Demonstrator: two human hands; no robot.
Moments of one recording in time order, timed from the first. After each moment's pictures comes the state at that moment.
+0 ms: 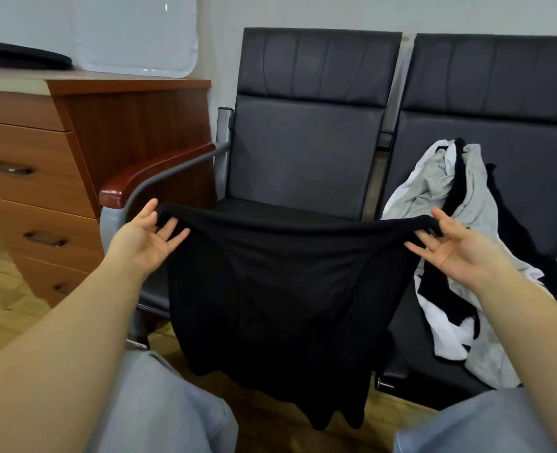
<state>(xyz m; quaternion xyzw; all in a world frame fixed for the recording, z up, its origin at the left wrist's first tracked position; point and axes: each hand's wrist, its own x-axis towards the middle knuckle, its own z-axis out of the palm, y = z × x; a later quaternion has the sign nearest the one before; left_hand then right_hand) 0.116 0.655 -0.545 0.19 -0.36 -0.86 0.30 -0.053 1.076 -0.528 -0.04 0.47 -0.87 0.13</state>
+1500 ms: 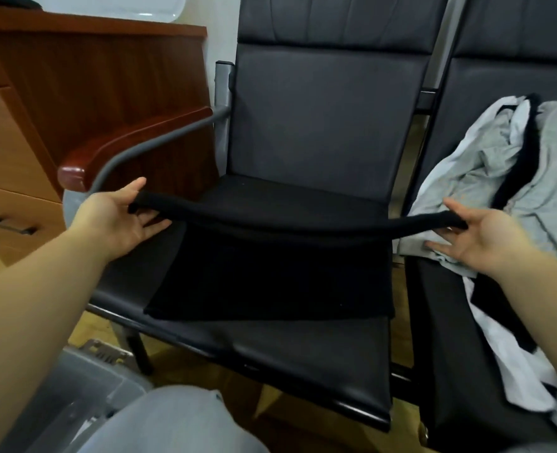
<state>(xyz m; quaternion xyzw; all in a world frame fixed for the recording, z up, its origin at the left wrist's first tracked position) 0.061 0.598 -0.563 0.26 -0.45 -0.82 0.24 -0.141 1.026 -0.565 0.04 0.57 -0.81 0.15</state>
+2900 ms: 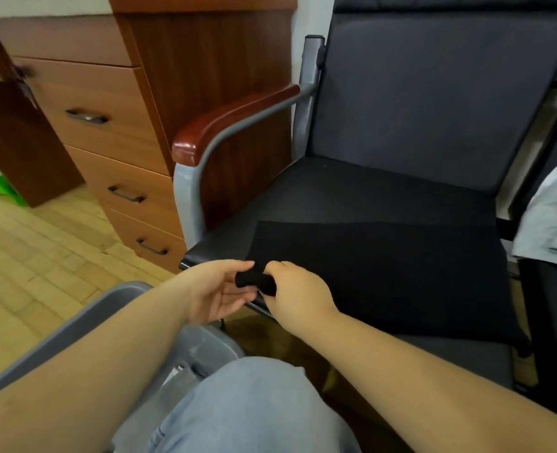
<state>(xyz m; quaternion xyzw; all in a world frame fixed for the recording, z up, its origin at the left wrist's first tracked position) 0.147 0.621 -0.619 0.44 -0.50 -0.74 -0.06 0.068 0.748 -0.637 -0.45 0.87 -0.20 0.11</state>
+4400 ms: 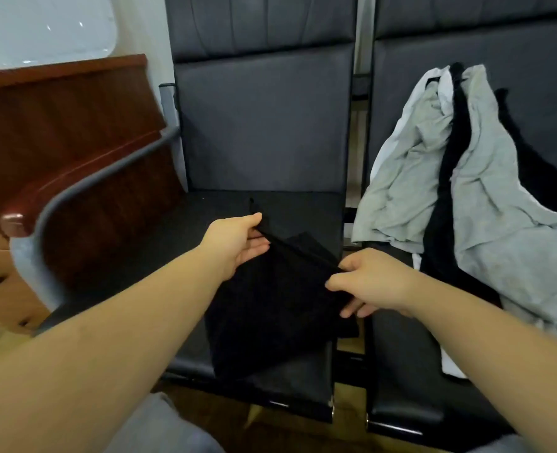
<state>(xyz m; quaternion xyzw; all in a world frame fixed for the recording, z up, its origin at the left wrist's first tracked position) -0.040 0.820 -0.564 0.29 -0.61 -0.73 0.08 -0.052 1.022 -0.576 -0.14 0.87 -0.39 0.28</state>
